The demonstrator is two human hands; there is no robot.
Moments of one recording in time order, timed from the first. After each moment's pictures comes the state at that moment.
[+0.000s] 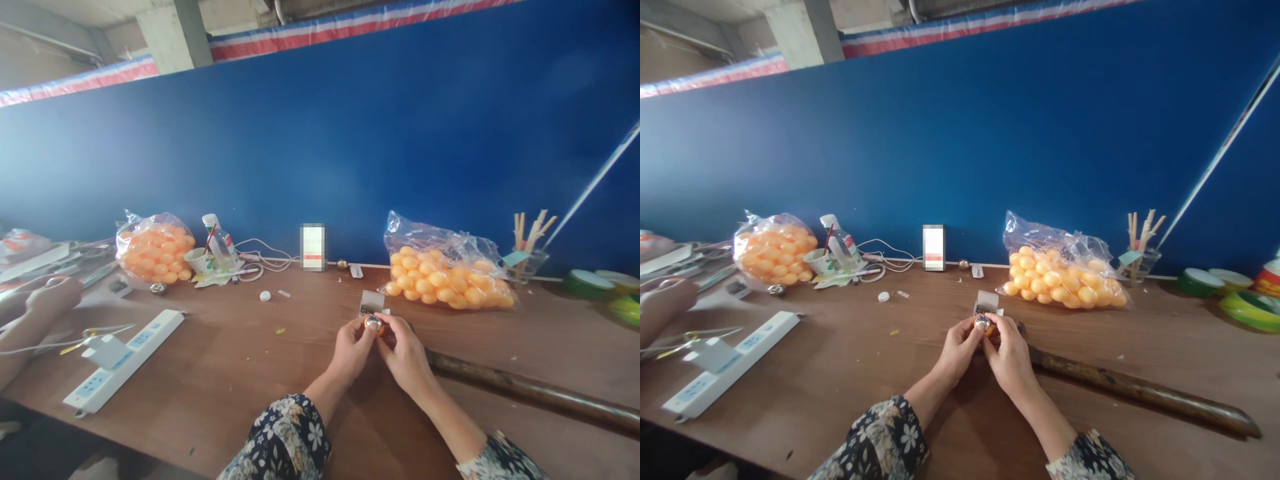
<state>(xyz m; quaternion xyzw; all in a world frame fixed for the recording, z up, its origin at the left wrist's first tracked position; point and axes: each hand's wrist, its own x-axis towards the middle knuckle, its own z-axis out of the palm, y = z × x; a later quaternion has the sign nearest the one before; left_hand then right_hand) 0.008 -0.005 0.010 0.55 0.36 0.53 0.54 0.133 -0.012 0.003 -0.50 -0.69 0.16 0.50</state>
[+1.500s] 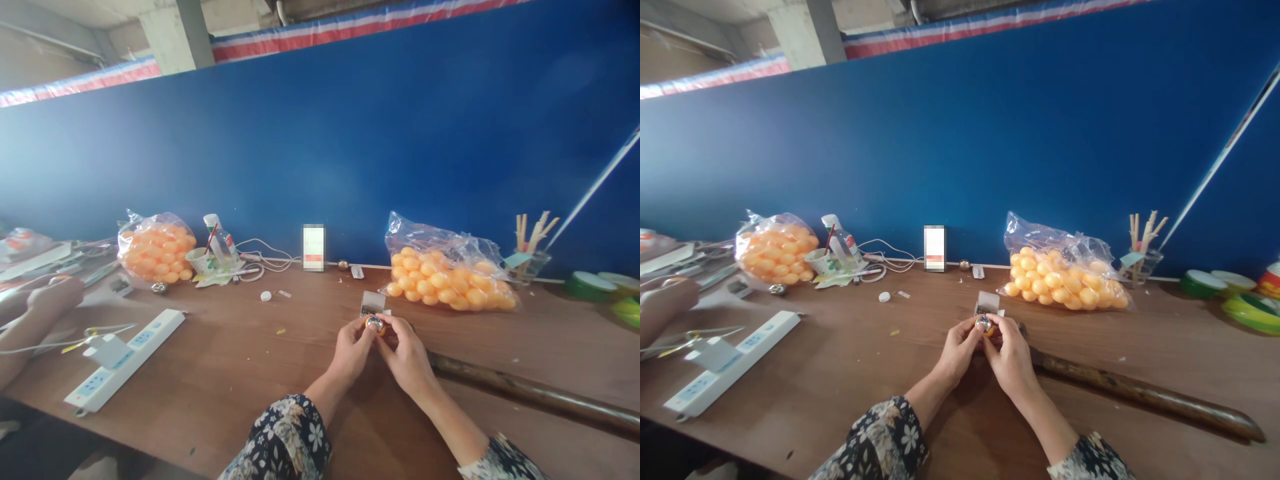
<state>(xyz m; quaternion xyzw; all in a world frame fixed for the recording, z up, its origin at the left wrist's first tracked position) 0.007 -0.005 0.009 0.52 0.36 0.53 0.57 0.130 -0.013 0.005 -0.49 -0.68 0.18 0.52</state>
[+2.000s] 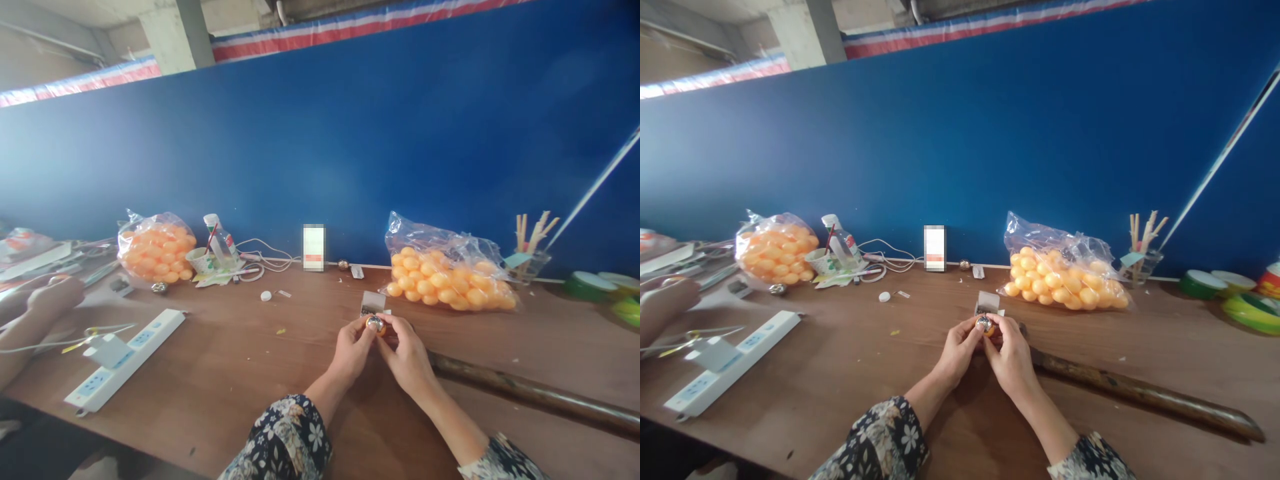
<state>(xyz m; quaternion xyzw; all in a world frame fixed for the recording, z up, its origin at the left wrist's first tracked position) 0.007 -0.005 0.010 0.51 0.36 0.53 0.57 0.131 -0.013 0.007 -0.49 -0.67 0.18 0.53</state>
